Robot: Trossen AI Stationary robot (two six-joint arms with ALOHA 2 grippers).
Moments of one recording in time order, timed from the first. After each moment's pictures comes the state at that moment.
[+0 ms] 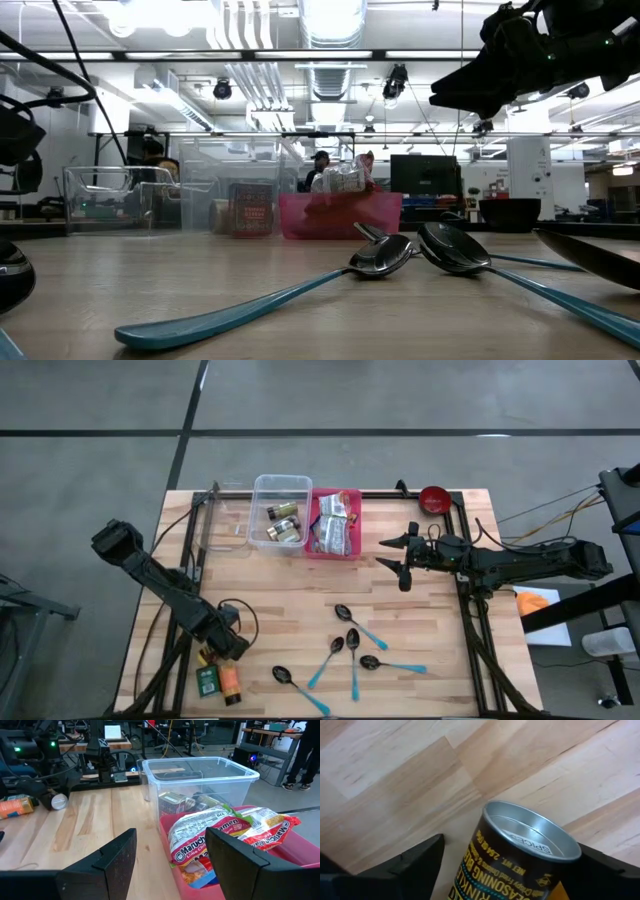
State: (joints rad) left arm -0.73 1.40 0.62 -0.69 0.11 -1.77; right arm -0.12 0.84 0.29 0.40 0.13 0.05
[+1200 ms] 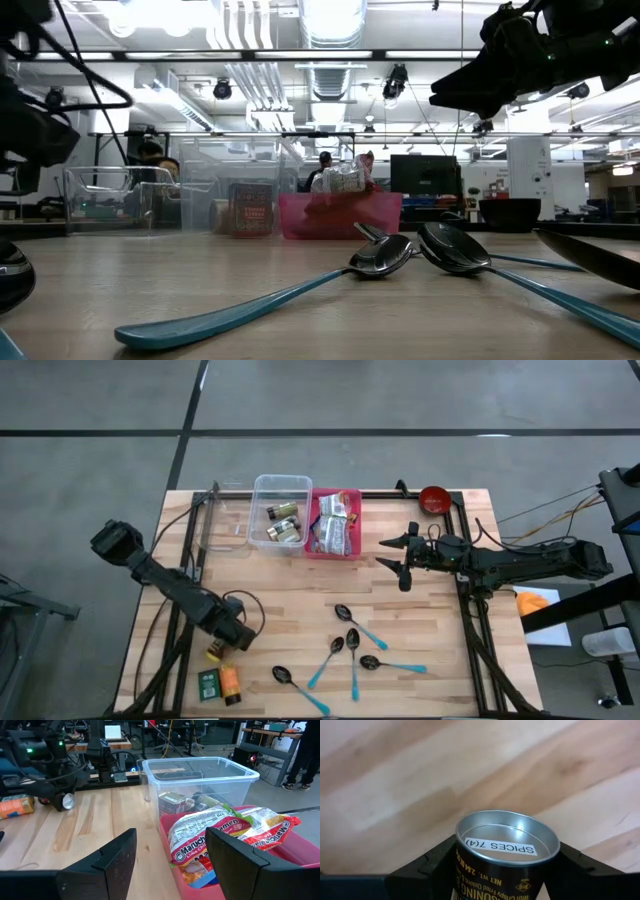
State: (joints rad) left arm -0.61 1.39 0.62 -0.71 0.08 -1.72; right arm -0.12 0.84 0.29 0.40 0.13 0.05
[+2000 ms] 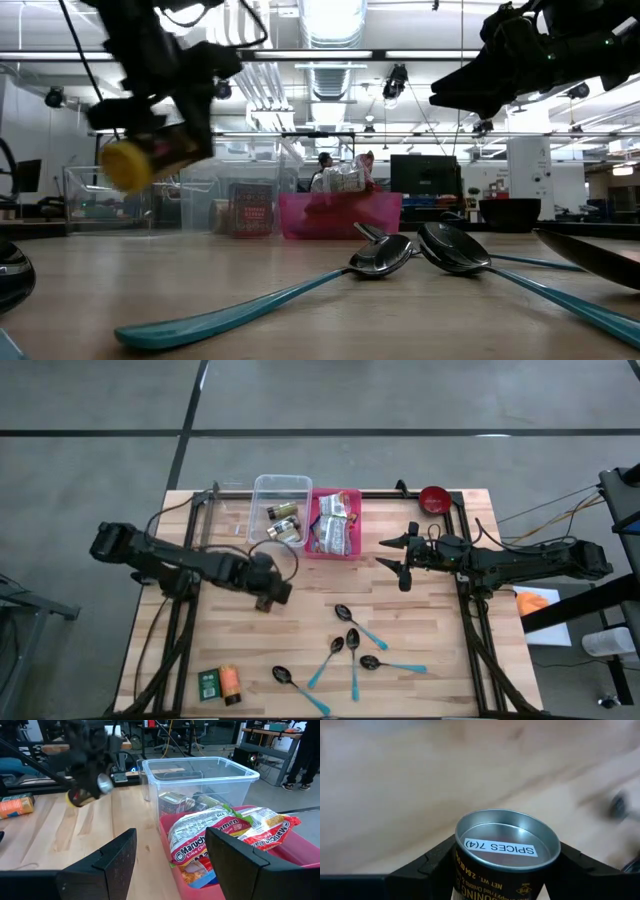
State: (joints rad) left arm -0.15 1.39 0.91 -0.75 -0.27 -1.30; right arm -0.12 0.84 0.29 0.40 0.13 0.05
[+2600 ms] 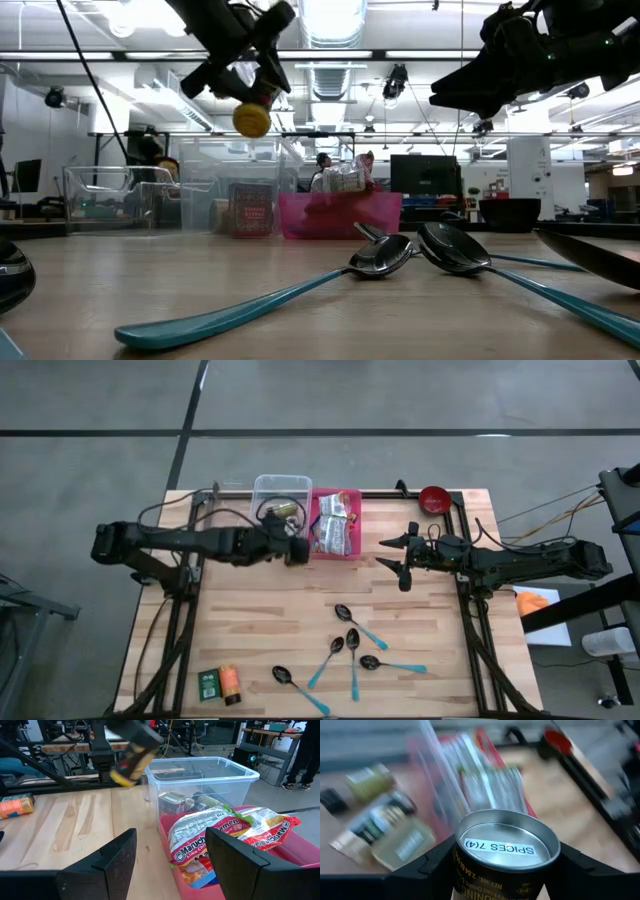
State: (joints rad) left arm 0.05 1.39 1.09 -0.48 -0.55 -0.93; right arm -0.12 0.84 0.29 0.40 0.13 0.05
